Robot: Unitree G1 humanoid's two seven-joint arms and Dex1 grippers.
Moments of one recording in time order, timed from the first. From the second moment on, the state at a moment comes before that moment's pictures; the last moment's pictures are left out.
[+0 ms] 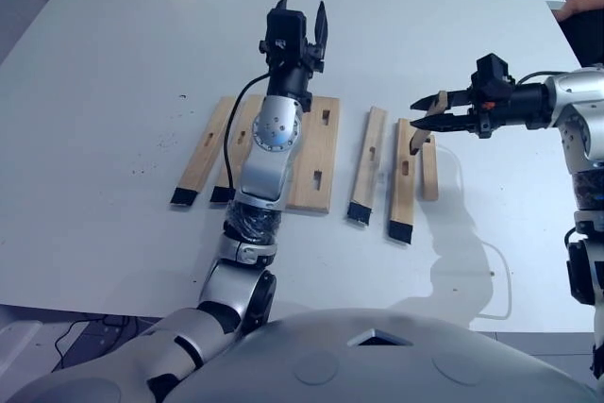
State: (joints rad) left arm -0.42 -0.09 -0.13 0.03 0.04 0.10 0.11; right arm -0.52 -0.75 0.07 0.23 0.35 0.33 1.48
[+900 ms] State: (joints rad) left arm -0.44 -0.17 0.07 0.05 -0.10 0.11 0.24; right arm -0.33 -0.72 0.03 0.06 0.43 0.48 1.30
